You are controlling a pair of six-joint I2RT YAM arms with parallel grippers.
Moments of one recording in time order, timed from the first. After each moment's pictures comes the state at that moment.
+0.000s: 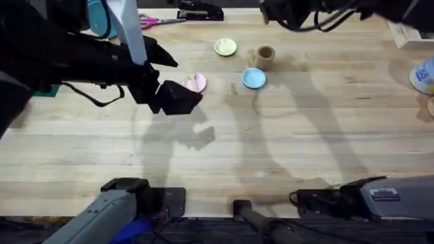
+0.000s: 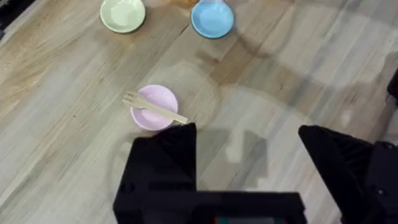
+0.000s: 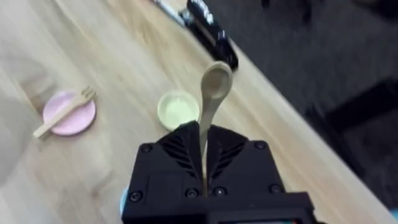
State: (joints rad) left arm 0.00 1.08 1.08 -1.07 0.66 0.73; right arm 0.24 1.58 1.30 -0.31 -0.41 -0.54
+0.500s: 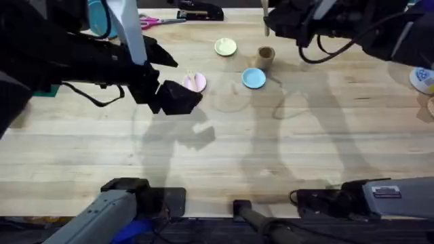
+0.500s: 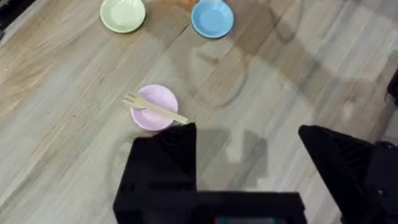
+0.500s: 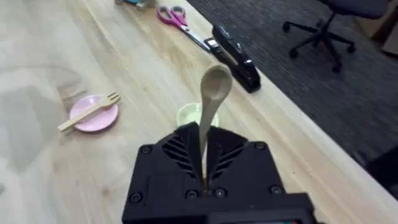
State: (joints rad) left arm 0.00 1.08 1.08 -1.07 0.66 0.73; right arm 0.08 1.57 1.01 0.09 -0.77 -0.52
